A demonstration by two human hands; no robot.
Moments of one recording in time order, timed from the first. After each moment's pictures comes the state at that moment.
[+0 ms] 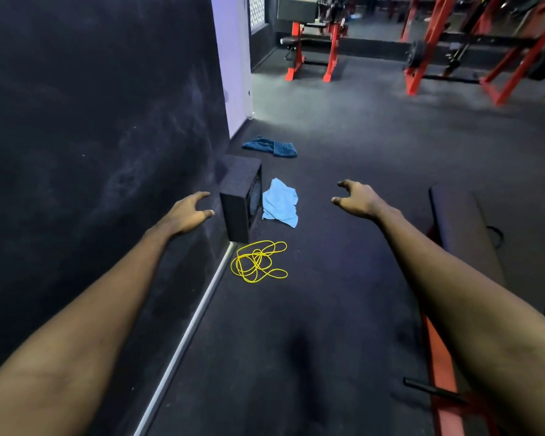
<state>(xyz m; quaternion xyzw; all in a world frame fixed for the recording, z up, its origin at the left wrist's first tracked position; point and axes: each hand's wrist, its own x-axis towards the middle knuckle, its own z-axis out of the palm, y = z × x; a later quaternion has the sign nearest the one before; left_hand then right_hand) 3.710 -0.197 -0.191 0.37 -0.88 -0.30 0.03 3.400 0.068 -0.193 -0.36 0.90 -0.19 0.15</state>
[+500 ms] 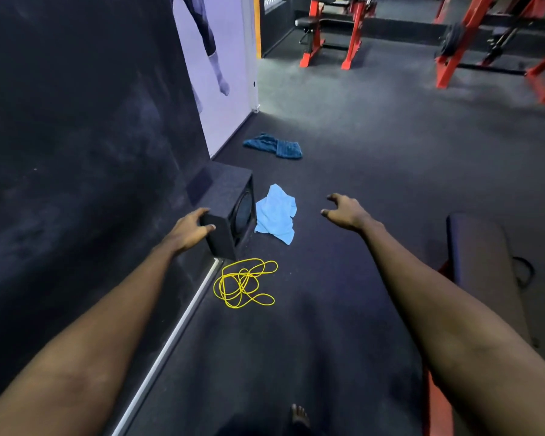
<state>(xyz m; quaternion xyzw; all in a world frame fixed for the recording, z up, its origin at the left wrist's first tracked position) 3.449 -0.265 -0.245 0.44 -0.83 -0.33 0.02 3.135 -0.046 -0.248 -0.38 0.88 -0.19 0.22</state>
